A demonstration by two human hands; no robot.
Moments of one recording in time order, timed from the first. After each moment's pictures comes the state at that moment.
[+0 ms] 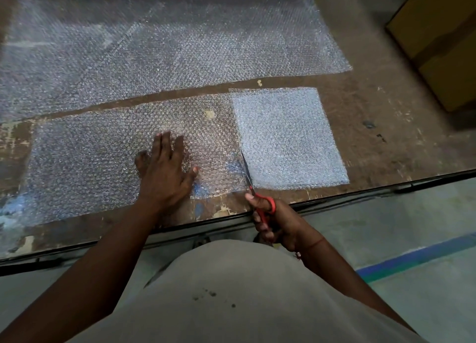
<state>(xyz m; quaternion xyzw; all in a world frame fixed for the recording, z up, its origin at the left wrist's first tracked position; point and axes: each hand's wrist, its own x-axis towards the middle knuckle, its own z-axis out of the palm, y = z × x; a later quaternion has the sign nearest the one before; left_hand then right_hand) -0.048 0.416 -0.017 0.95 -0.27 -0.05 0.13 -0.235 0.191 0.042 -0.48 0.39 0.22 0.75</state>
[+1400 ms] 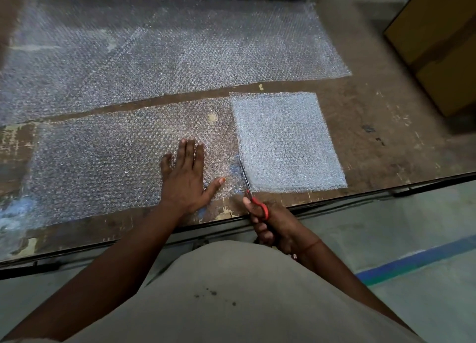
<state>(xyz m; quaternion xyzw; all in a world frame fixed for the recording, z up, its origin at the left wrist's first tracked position) -0.066 0.384 -0.028 0.95 -0.31 -0.08 0.06 -0.234 0.204 0.042 -0.51 0.42 0.22 0.72</state>
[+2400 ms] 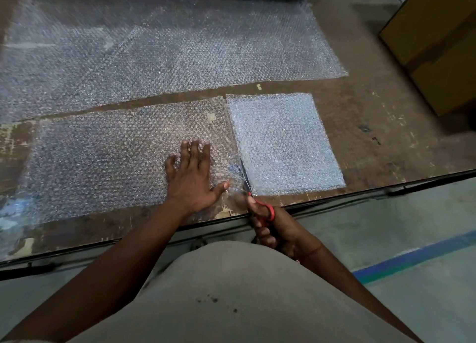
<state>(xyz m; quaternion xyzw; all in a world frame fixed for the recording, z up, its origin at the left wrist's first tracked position) -0.070 0.371 -0.018 0.94 -0.31 -0.13 0.04 -0.246 0.201 0.026 -0.45 0.38 0.21 0.78</state>
